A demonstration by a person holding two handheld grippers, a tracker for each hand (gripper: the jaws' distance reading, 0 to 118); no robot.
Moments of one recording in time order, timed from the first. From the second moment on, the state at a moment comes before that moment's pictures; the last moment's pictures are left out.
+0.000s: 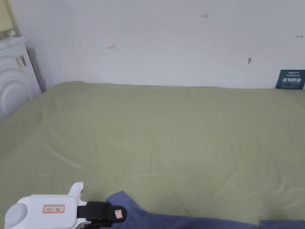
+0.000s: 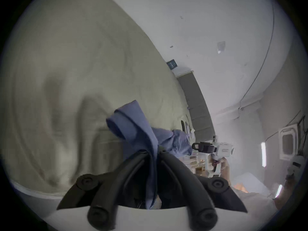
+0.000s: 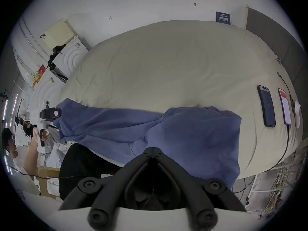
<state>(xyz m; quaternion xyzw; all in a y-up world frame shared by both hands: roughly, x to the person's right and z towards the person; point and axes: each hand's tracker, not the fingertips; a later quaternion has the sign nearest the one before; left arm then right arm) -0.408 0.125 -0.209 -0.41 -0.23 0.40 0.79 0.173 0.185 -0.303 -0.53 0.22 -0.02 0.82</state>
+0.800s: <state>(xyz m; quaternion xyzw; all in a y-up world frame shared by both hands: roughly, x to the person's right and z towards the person) -0.132 0.070 -0.330 -0.56 -0.26 0.42 0.67 0.229 0.177 -0.305 -0.51 0.19 -0.08 0.83</state>
